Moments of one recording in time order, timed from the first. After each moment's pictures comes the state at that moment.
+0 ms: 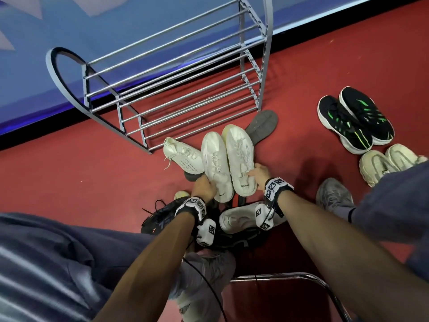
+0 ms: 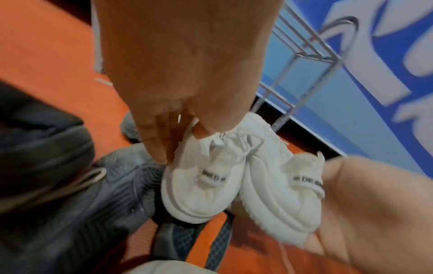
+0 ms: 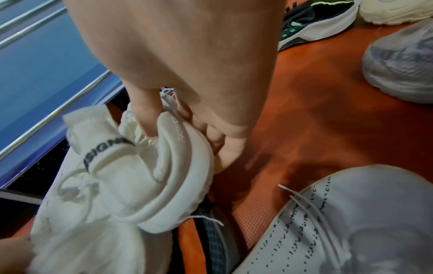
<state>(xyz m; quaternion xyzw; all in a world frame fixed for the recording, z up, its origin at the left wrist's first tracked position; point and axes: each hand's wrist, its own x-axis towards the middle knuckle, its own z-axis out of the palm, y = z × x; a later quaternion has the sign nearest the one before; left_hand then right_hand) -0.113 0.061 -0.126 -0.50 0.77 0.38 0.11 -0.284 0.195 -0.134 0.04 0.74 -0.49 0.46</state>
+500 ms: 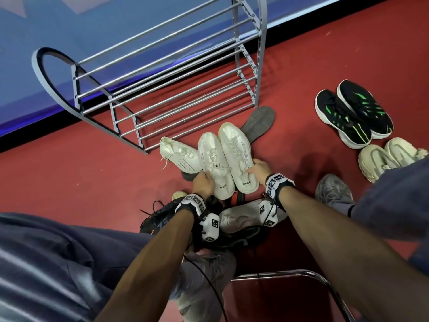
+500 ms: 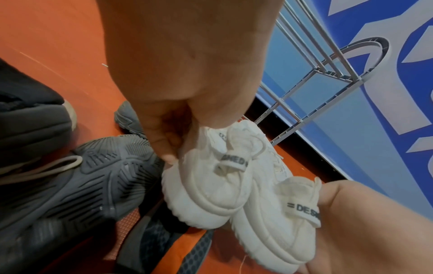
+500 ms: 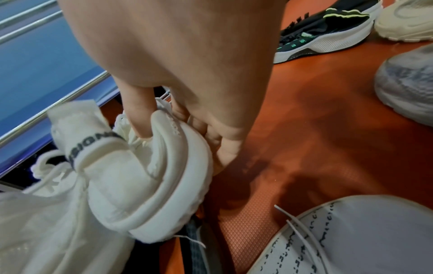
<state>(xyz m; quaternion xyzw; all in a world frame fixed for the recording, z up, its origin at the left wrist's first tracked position) -0.131 0.065 -0.117 -0.54 0.73 0.40 0.08 -0.297 0.200 -0.131 -0.03 0.77 -0.43 0.46</state>
